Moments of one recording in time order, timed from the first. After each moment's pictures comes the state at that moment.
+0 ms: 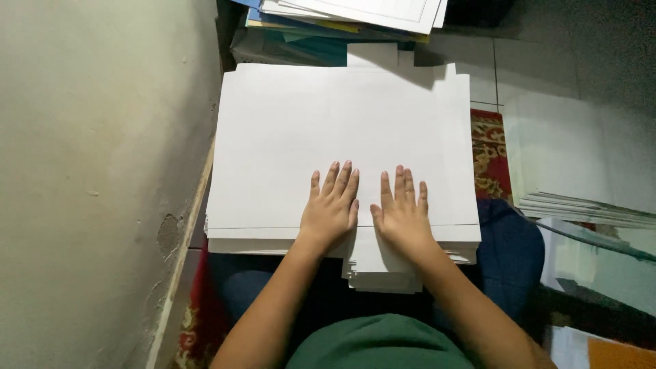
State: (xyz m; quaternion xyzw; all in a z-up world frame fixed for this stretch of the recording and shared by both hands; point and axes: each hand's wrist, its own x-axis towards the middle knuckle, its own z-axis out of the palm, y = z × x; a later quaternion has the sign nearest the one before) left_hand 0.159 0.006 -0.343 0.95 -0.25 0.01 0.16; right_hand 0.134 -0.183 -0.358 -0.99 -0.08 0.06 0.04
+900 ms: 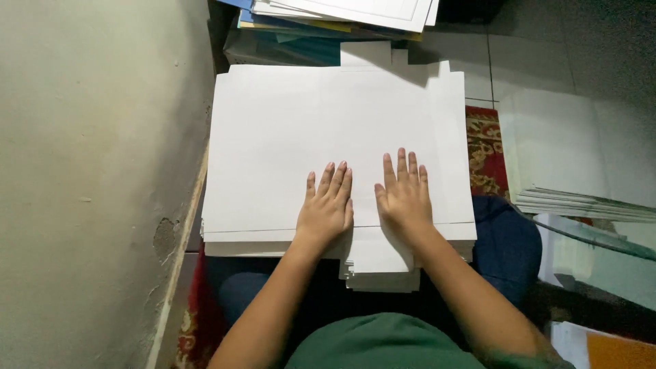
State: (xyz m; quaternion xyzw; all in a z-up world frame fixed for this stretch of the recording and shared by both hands) left_hand 0.162 0.005 -0.368 0.95 -0.25 0.08 0.16; right_hand 0.156 -0.187 -0.351 -0.99 -0.05 -0.03 0.09
